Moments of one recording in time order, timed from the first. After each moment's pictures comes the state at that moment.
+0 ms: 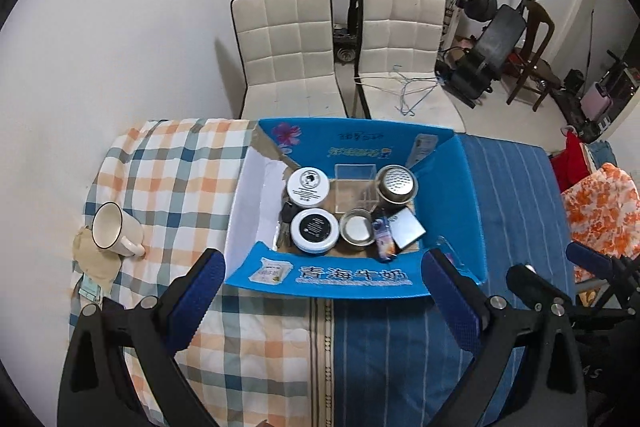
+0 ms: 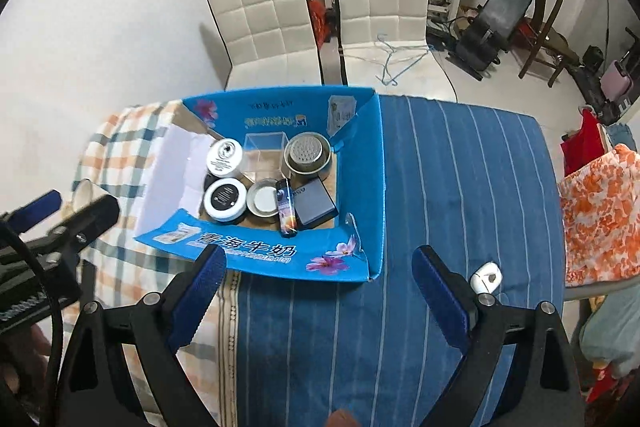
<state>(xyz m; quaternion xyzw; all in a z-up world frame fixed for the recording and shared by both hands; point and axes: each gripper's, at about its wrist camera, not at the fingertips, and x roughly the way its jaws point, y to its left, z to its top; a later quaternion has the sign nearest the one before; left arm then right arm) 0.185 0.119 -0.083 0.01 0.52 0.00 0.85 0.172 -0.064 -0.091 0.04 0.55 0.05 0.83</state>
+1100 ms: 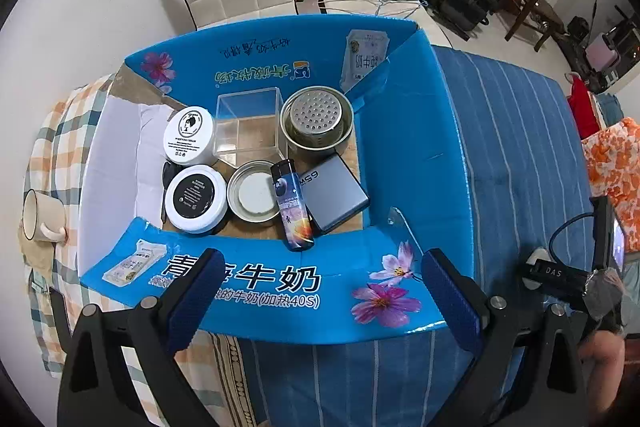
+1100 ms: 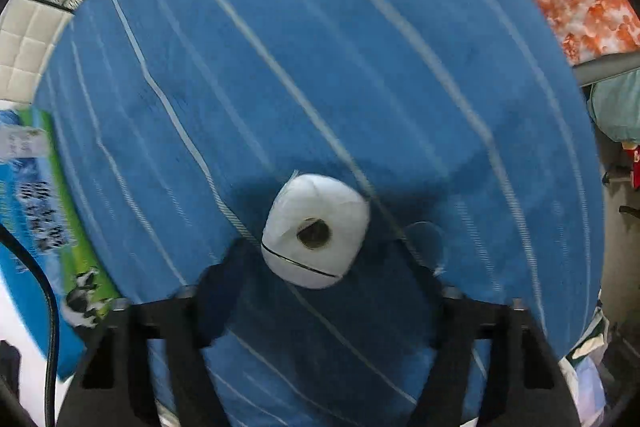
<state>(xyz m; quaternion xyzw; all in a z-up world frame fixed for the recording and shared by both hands) 0.241 0.003 -0.221 0.03 0.62 -0.01 0.78 0.189 -0.328 -0.366 0.24 0.71 -0.19 0.63</state>
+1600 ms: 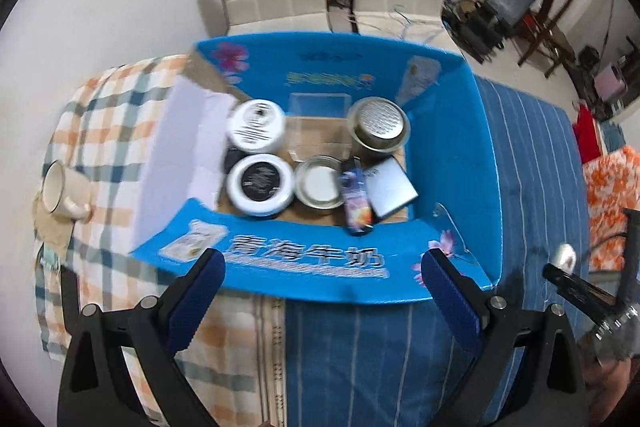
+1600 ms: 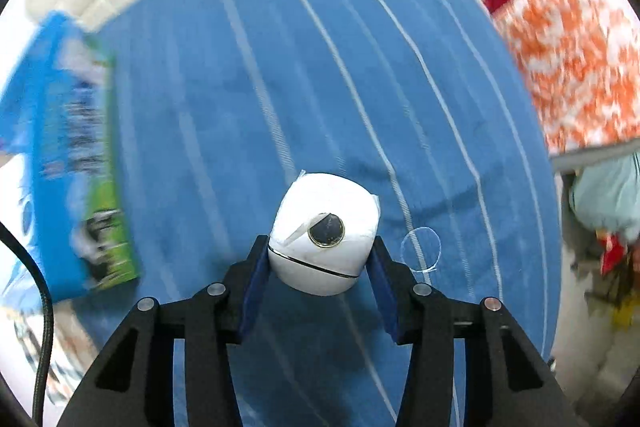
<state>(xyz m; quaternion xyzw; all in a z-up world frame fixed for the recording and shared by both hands) 0.216 0.077 -0.180 -0.01 0.60 0.01 0.80 0.177 -0.255 -0.275 0.12 0.65 -0.12 0.74</state>
